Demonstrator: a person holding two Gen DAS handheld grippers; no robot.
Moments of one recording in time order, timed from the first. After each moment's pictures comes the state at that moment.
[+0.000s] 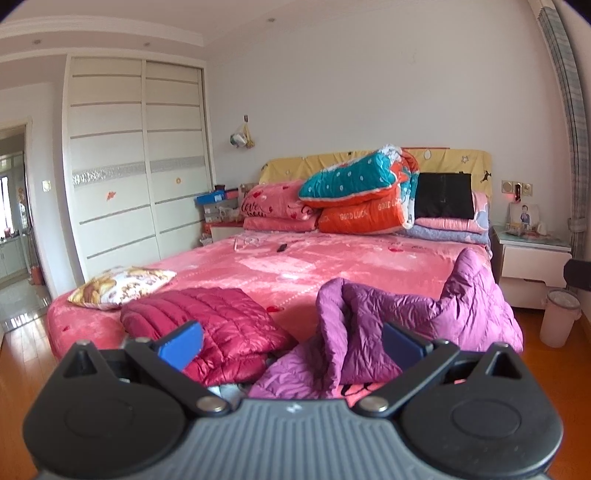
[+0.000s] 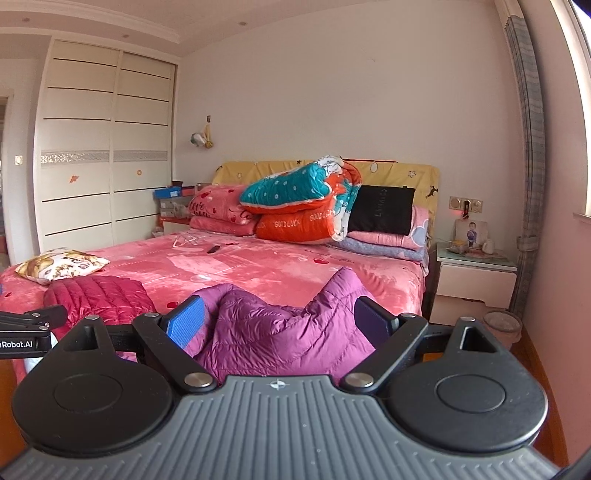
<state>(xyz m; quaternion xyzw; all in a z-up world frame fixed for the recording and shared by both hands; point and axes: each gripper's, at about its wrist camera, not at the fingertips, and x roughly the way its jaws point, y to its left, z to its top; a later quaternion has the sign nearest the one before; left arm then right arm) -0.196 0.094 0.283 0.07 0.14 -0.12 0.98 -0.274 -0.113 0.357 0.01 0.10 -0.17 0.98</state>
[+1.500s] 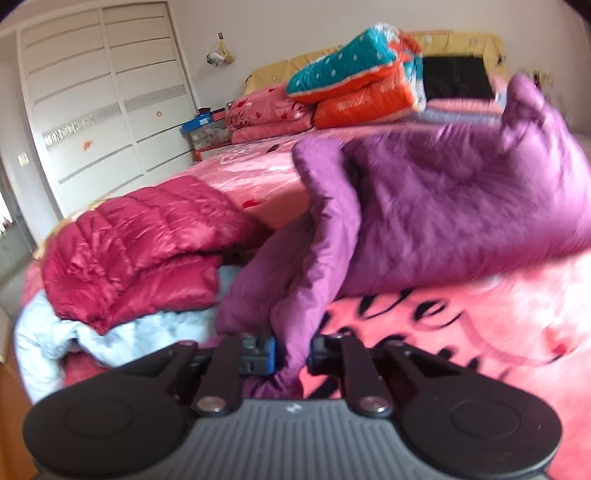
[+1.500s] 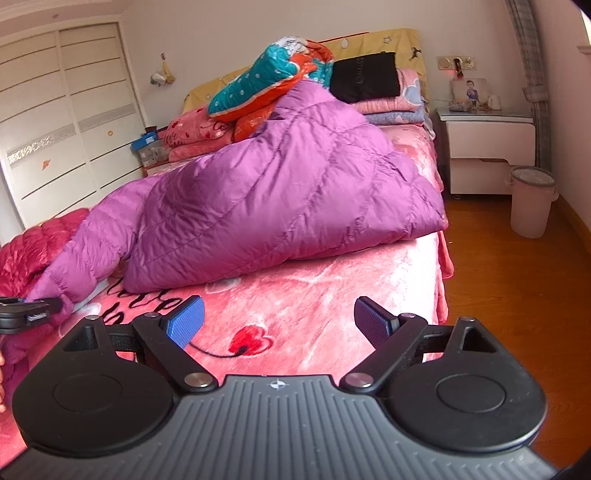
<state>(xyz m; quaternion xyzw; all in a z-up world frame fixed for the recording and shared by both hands) -0.044 0.013 0.102 0.14 0.26 -0.11 0.95 -0.197 -0.234 0.157 0.17 0.21 -0.16 0.95</state>
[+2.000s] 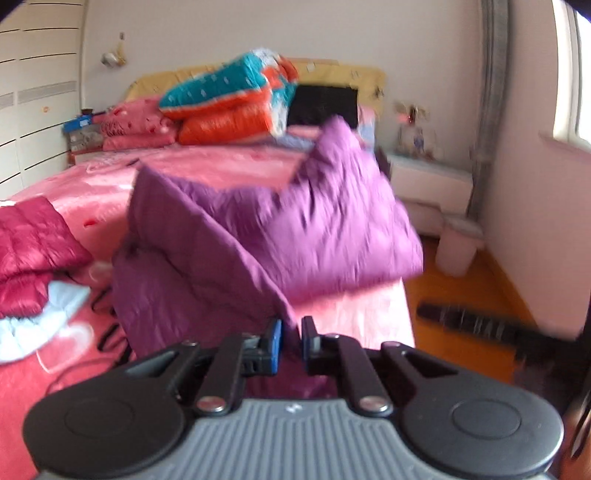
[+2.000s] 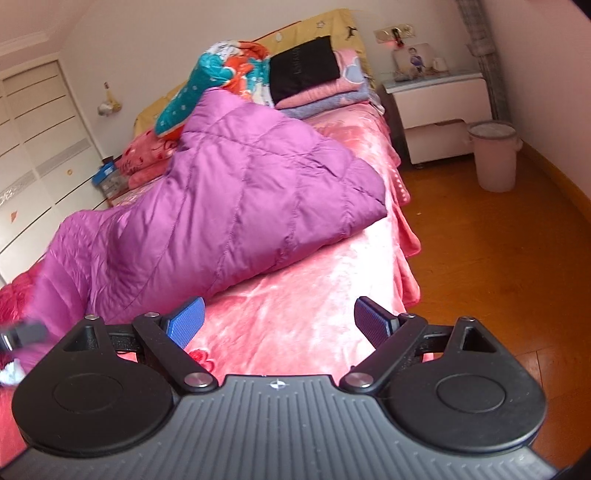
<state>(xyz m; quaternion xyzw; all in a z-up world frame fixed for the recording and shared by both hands) -0.139 -0.073 0.129 0.08 0.27 -0.31 0.91 -0.201 -0.292 0.147 0.26 0.20 -0.21 0.92</state>
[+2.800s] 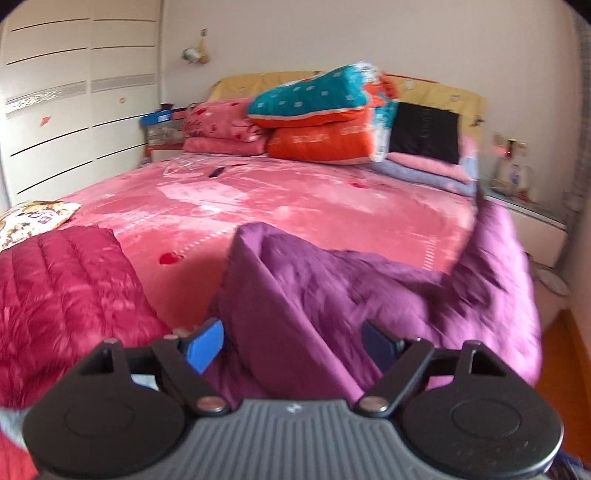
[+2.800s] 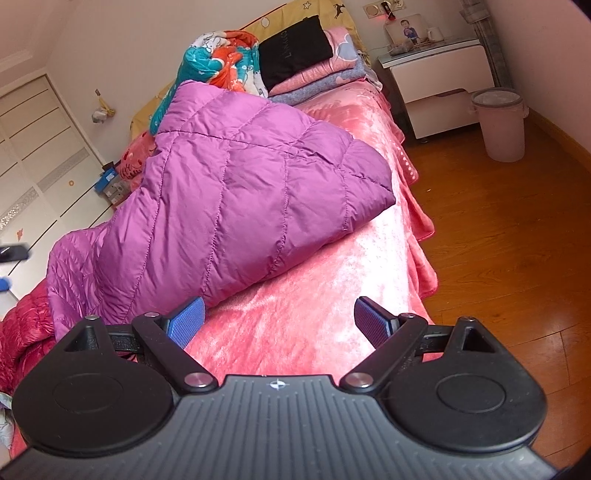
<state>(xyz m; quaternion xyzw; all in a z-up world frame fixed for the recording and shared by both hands) 0.037 -0.068 0.192 0.04 0.27 -0.17 0.95 -0.169 -0.327 0.132 0.31 0.20 -0.19 0.91</state>
